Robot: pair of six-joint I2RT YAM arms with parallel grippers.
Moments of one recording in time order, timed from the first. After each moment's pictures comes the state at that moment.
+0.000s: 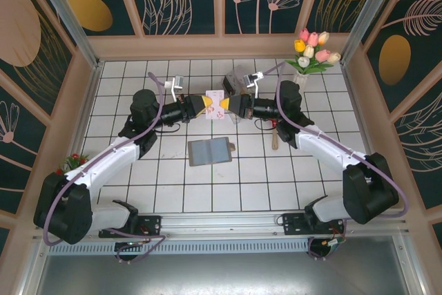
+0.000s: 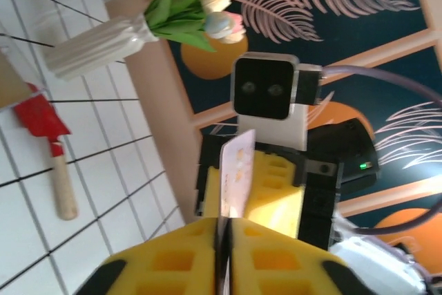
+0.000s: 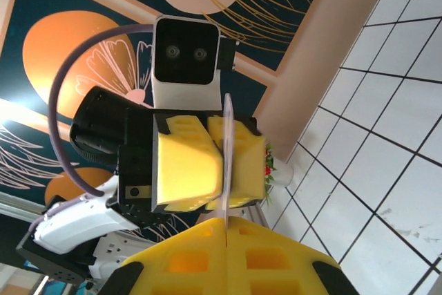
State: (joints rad) left arm -0.44 1.28 0.78 0.51 0.77 -1.20; right arm 0.50 1.39 0.87 0.53 -0.94 1.07
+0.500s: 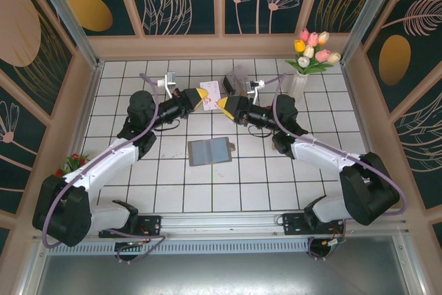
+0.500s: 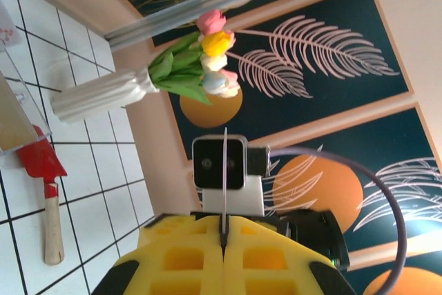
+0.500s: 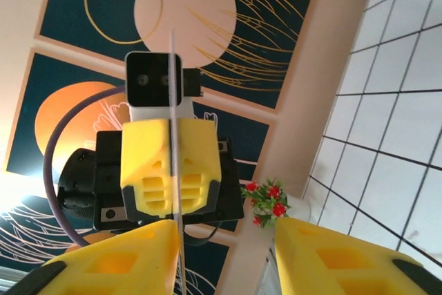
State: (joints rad) left arm -0.44 1.25 0.77 0.54 0.59 -1.29; right arm 0.60 1.38 0.73 0.74 -0.65 1.28
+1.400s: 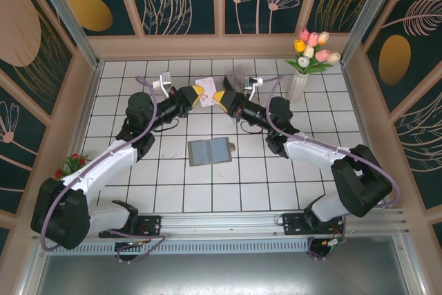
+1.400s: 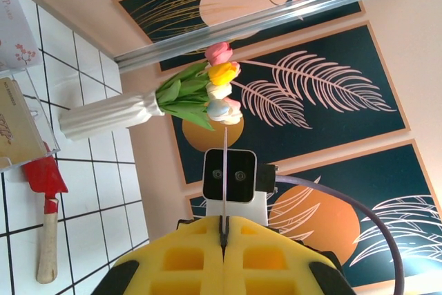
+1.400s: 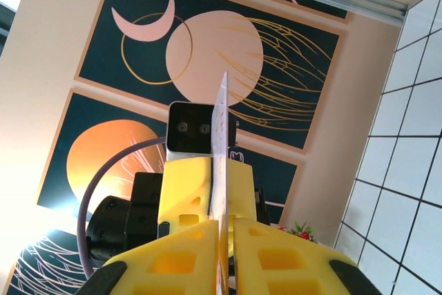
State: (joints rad) left arm -0.44 1.24 0.76 0.54 0.52 -1.34; right arm 0.63 1.46 0.76 0.91 -0.52 1.36
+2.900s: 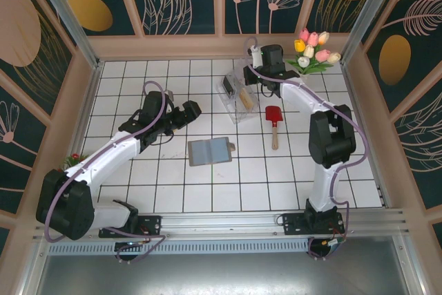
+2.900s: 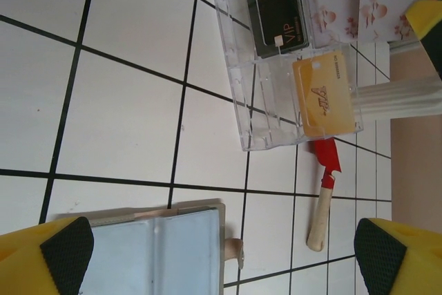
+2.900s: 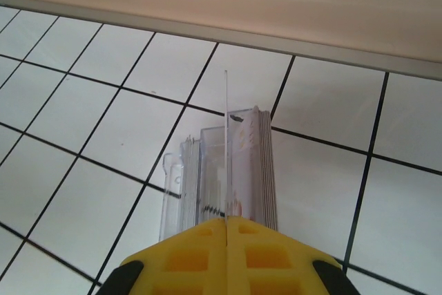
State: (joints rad) left arm -0.44 1.31 0.87 -0.23 0.20 -0.90; right arm 0.35 1.96 1.57 -0.22 -0.19 0.08
